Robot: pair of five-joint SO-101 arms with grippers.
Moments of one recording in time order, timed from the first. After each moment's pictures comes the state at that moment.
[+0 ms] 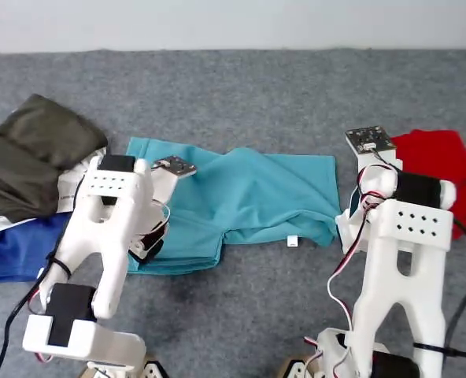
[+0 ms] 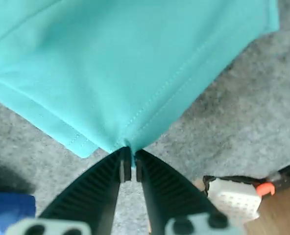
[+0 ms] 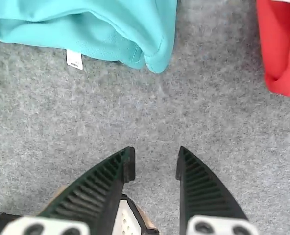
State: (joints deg) left arm 1.9 1.2 24.0 95.4 -24.9; right arm 9.2 -25.8 22.5 96.0 20.4
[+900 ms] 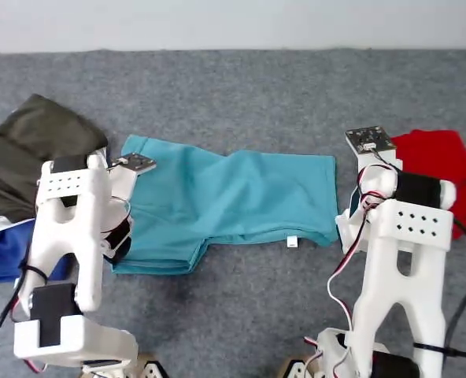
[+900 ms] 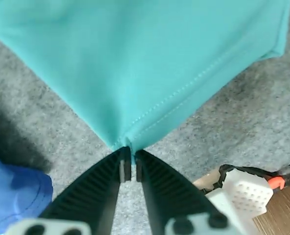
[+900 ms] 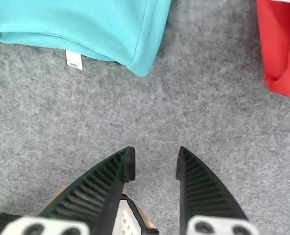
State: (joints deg) left arm -11.7 1.2 23.7 96.0 -31.6; right arm 9.2 -25.8 22.5 96.0 20.4
